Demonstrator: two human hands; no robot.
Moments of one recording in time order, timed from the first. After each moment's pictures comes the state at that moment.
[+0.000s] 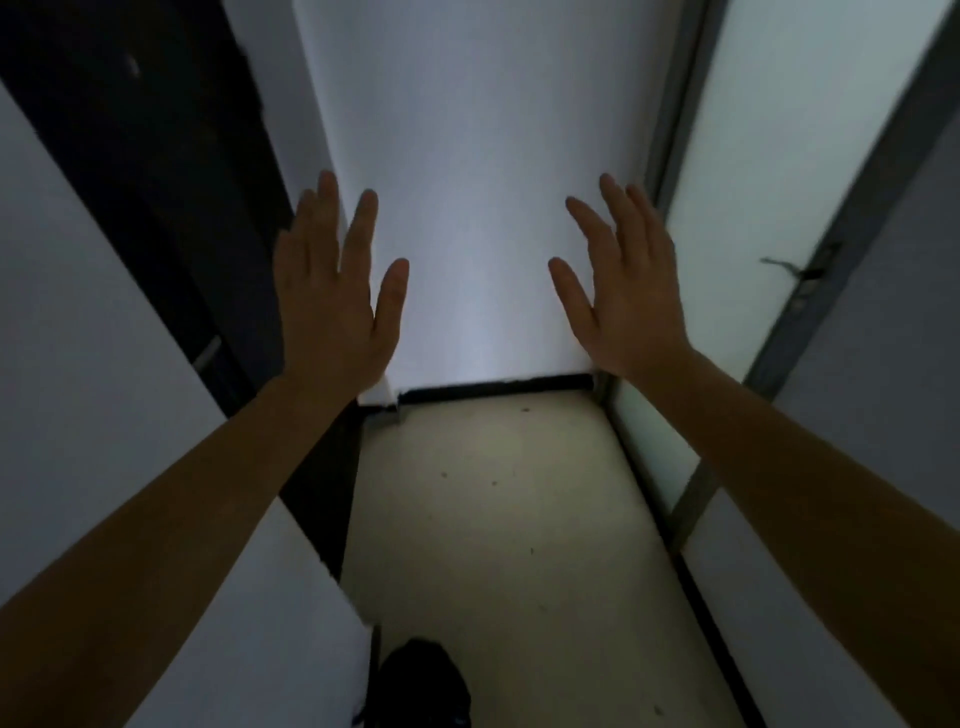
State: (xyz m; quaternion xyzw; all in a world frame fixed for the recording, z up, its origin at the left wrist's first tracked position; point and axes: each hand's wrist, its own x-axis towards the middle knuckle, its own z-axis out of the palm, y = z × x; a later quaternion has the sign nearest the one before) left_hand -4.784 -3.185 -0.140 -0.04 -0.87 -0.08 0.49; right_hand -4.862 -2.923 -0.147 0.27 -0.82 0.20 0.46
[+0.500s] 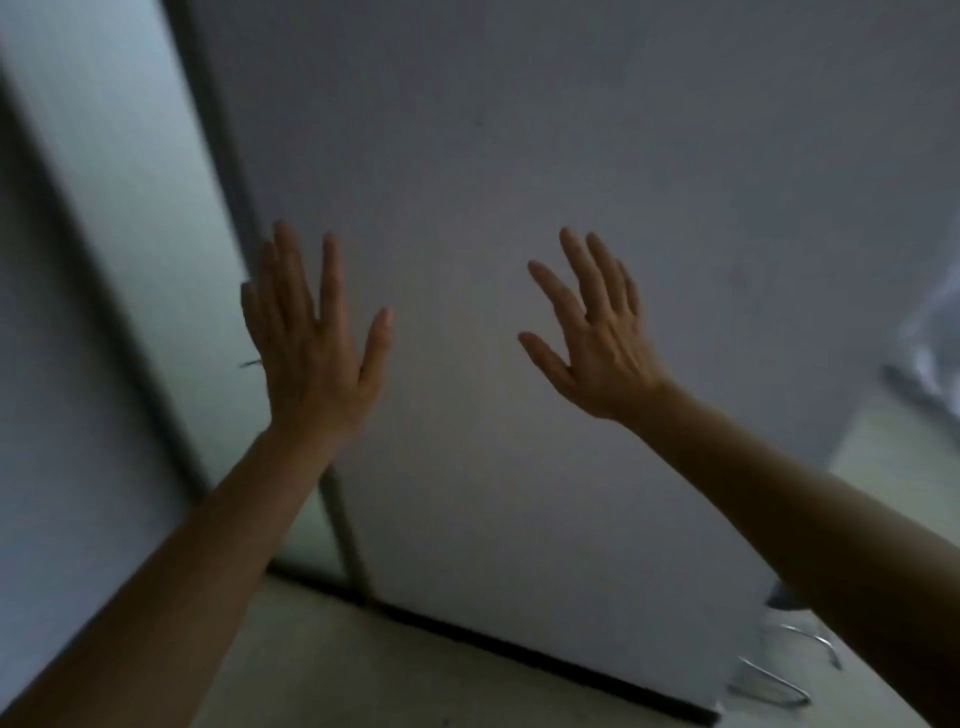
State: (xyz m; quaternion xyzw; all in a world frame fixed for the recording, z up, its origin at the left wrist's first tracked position) left_hand -4.689 -2.843 -0.049 -0.42 -0.75 -0.29 0.41; right_hand -4.502 -2.632 -0.067 -0.14 -0.86 -0.15 0.46
